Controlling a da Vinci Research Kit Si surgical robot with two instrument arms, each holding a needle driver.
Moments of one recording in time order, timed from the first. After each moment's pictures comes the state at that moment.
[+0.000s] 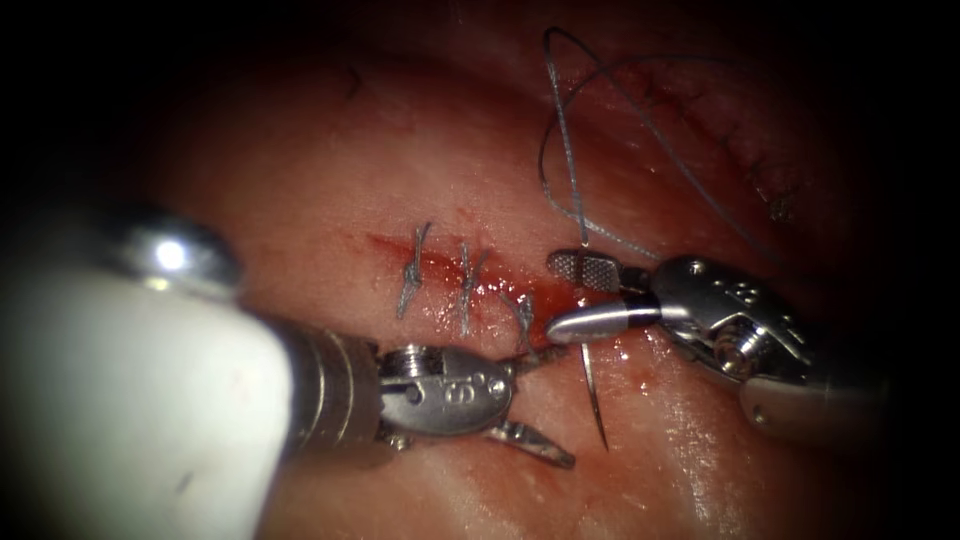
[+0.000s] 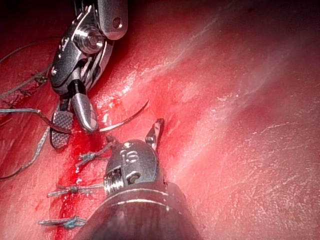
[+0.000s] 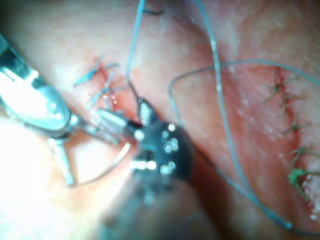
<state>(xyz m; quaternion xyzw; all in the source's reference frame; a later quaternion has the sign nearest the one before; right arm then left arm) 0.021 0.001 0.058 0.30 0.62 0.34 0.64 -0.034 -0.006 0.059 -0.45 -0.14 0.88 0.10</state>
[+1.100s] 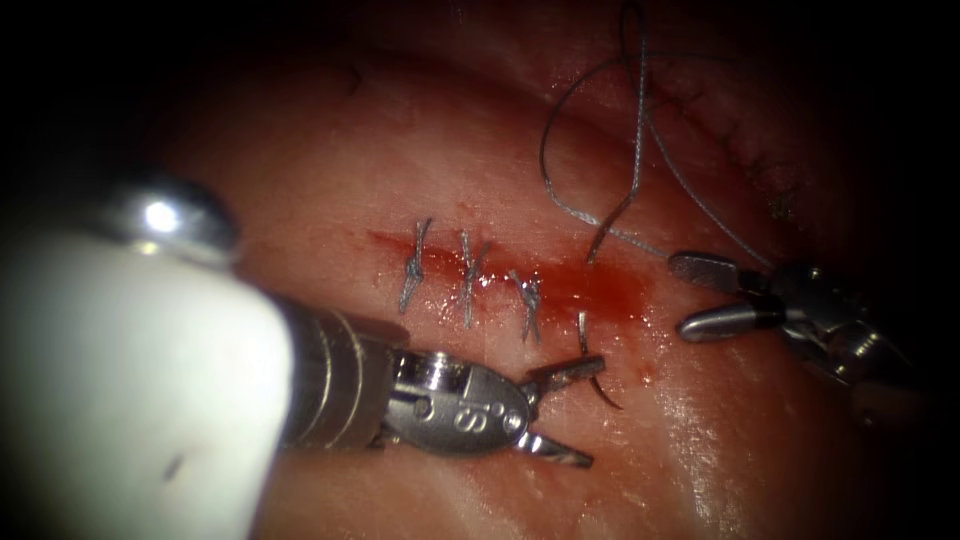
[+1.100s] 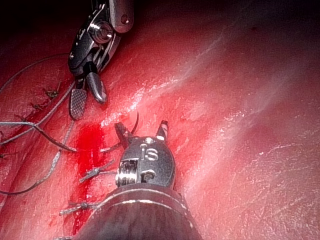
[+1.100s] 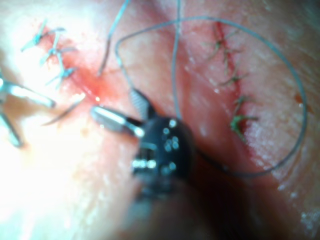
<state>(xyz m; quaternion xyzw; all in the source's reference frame) 0.012 0.001 0.061 0.33 0.61 0.35 0.63 -0.036 -0.005 0.057 -0.47 -0.01 0.88 0.00</state>
